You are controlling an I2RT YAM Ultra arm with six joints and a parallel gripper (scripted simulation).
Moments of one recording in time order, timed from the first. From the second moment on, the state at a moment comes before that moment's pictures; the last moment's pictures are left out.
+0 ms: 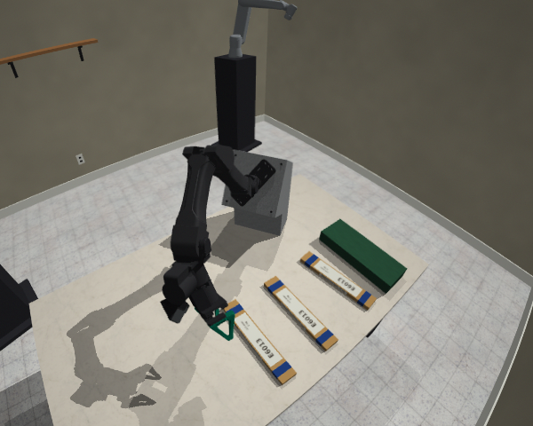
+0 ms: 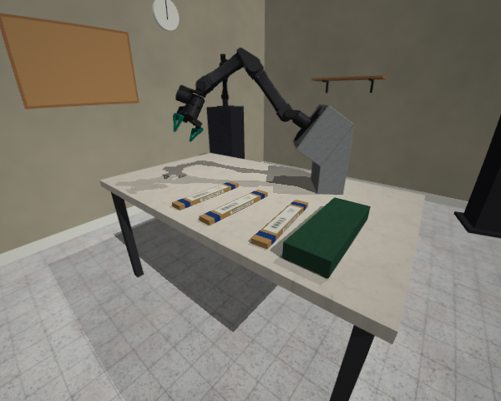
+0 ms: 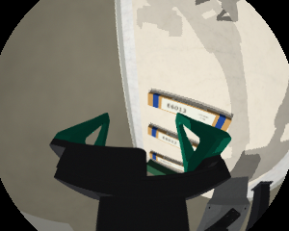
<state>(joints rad) -0.80 1.23 1.63 -0.59 -0.30 0.78</state>
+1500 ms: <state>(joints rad) -0.67 1.14 1.81 -0.79 -0.22 0.77</state>
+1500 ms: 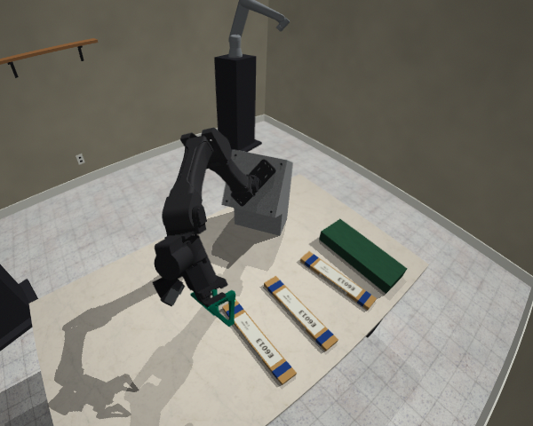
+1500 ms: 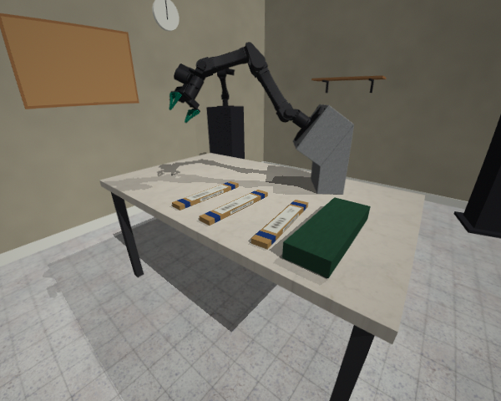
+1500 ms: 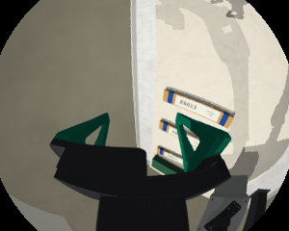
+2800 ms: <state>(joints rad) -0.29 1.09 1.34 -0.33 -0.09 0.32</state>
